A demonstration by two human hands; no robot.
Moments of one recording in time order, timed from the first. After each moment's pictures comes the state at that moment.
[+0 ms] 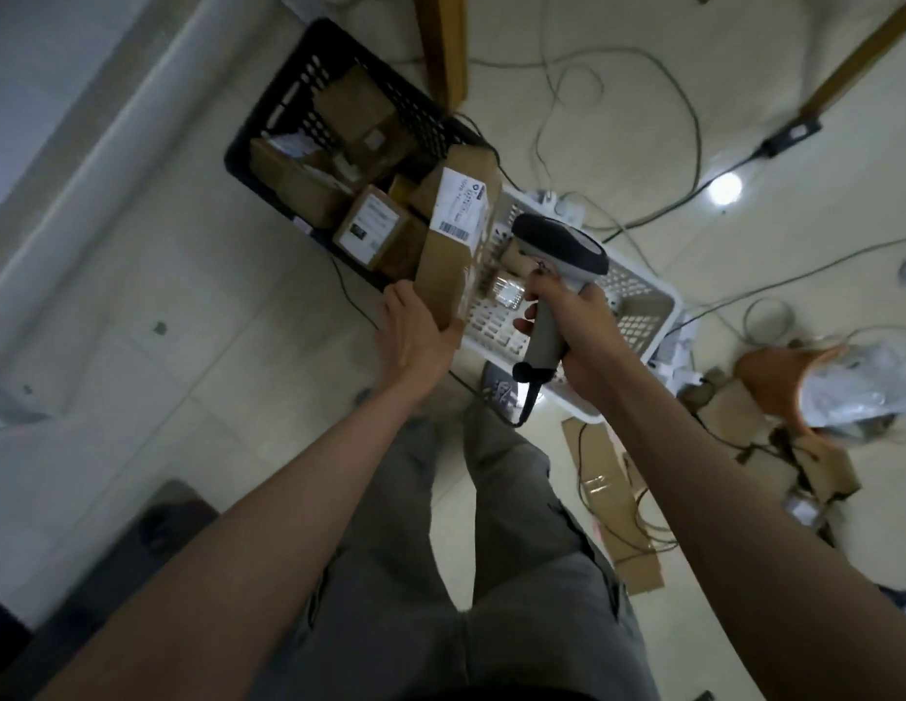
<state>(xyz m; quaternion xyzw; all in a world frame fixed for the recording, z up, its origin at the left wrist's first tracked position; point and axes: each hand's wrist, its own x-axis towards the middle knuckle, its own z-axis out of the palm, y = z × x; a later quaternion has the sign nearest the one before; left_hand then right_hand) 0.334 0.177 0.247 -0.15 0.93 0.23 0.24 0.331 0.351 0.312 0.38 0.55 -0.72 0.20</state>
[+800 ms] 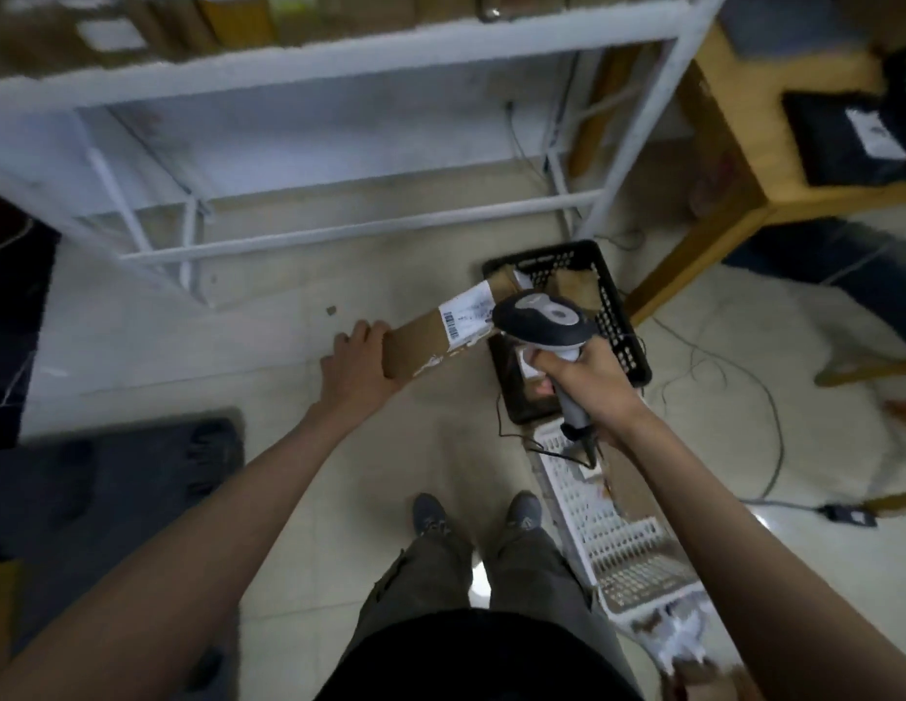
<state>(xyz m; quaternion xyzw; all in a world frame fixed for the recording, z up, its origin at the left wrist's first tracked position) 0.480 -0.133 0.455 -0.30 0.92 0.21 0.12 0.351 0.108 0.518 -0.04 0.78 -0.53 0.34</state>
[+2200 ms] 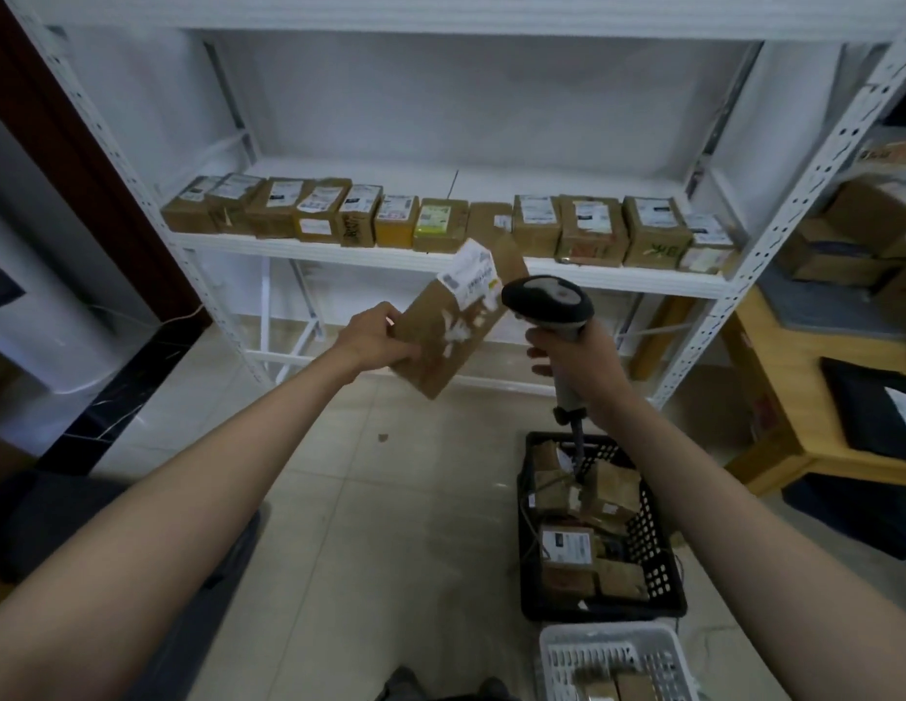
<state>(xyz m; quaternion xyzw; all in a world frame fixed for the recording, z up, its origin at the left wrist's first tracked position) 0.411 -0.202 0.650 -0.43 0.83 0.35 -0.07 0.245 0.012 0.662 -0.26 0.72 -0.59 0.27</state>
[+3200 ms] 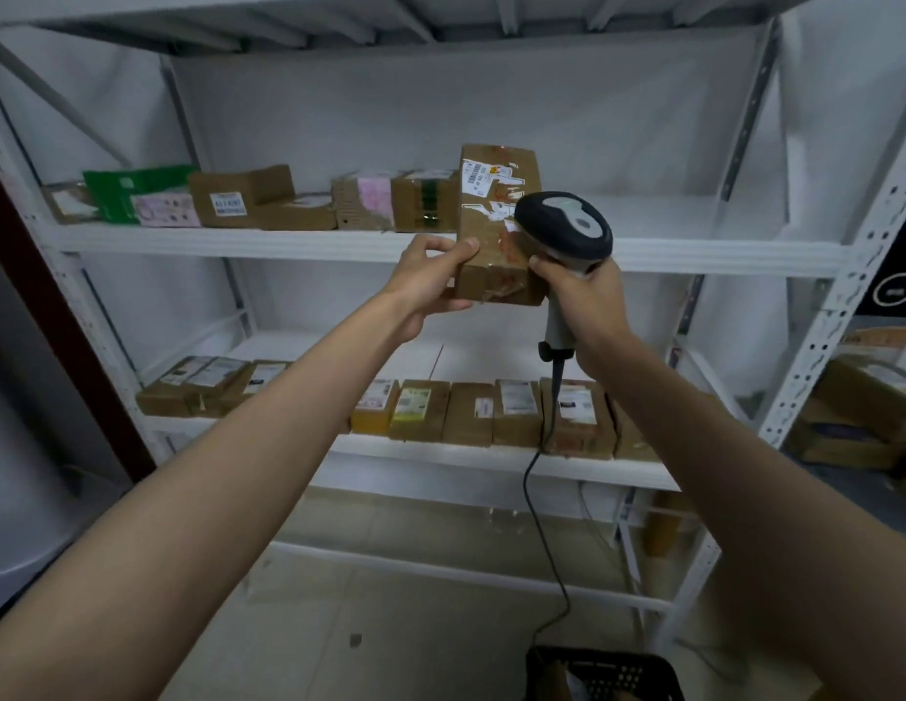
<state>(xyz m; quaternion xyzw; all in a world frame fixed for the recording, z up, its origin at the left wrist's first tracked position) 0.186 -0.274 0.894 -0.26 0.66 0.61 -0.34 0.077 -0.133 0.877 -0.31 0.61 -0.73 0.09</state>
